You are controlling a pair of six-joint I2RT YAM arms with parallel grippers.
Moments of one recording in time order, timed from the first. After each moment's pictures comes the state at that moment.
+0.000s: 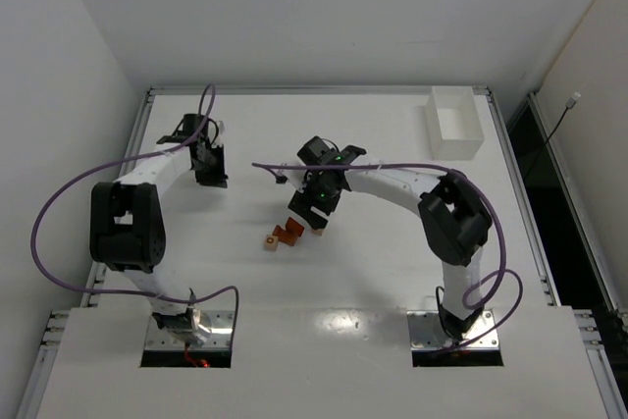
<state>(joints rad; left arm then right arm) -0.02 1.68 1.16 -0.57 0.12 -0.16 0.75 1.95 1.44 -0.68 -0.20 -0.36</state>
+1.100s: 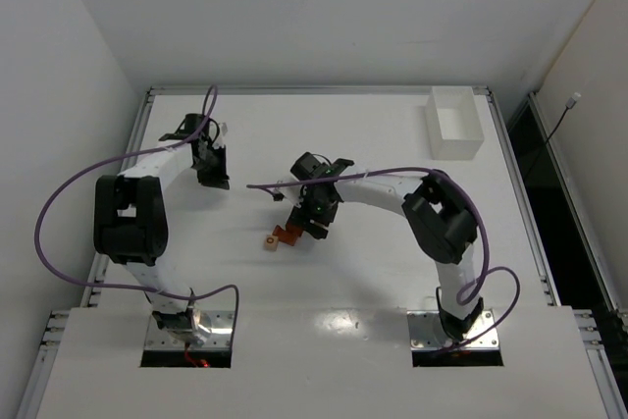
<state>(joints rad) -0.02 1.74 1.19 -0.59 0.17 -0.13 0.81 2.00 1.37 -0.64 -0.13 -0.41</state>
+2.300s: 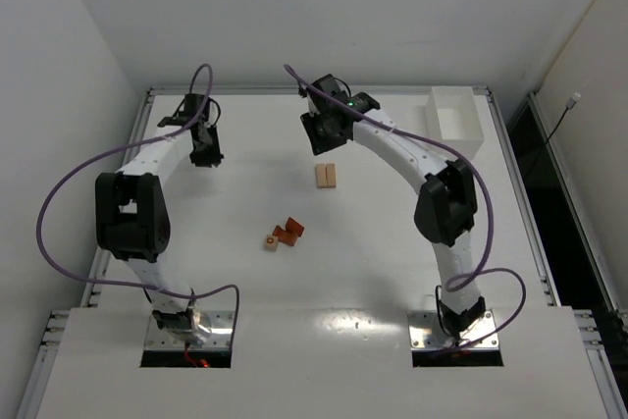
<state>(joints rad) -0.04 1.76 1.35 -0.63 -0.11 -0.23 0.61 2.08 1.96 -0.80 0.08 0.12</state>
